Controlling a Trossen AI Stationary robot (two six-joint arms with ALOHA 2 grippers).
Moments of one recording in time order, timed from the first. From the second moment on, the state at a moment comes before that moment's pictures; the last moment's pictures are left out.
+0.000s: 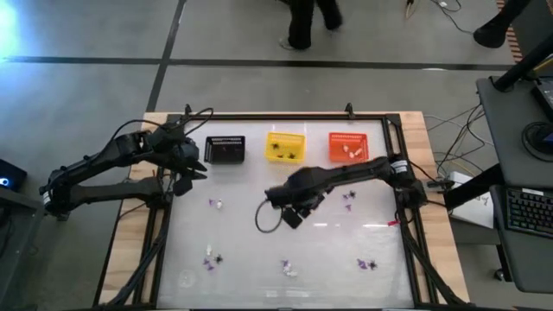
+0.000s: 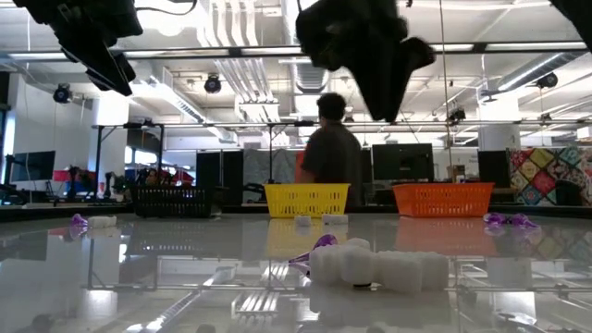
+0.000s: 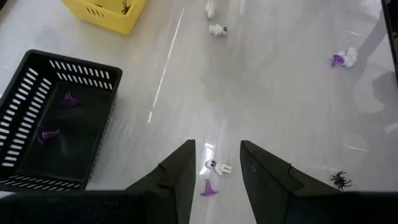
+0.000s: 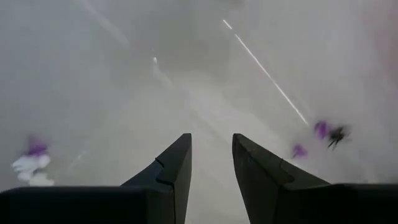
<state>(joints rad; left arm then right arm) 0.44 0.72 0.84 -1.02 0.31 0.12 0.14 2.09 1.96 -1.49 -0.02 0.94</state>
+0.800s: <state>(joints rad) 0.44 0.72 0.84 -1.02 0.31 0.12 0.47 1.99 1.67 -0.81 -0.11 0.88</state>
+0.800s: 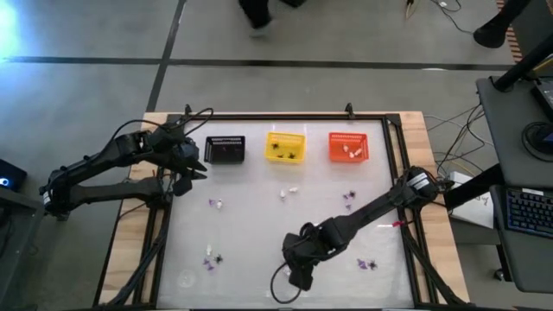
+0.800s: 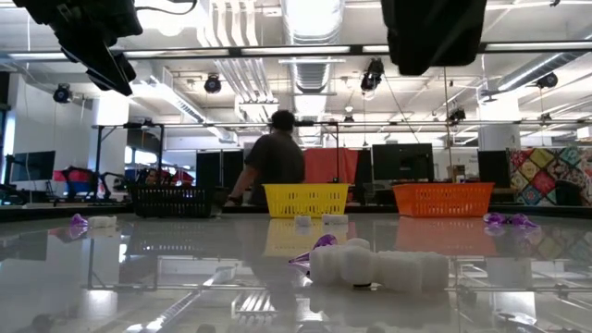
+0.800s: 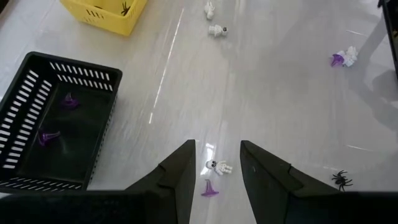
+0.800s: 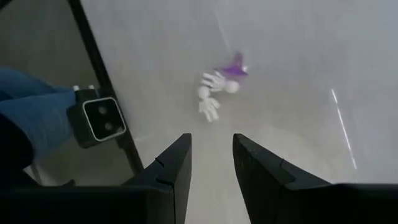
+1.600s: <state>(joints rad) 0.44 0.73 0.84 -1.02 0.31 0.11 0.50 2.10 1.54 -0.54 -0.10 0.73</state>
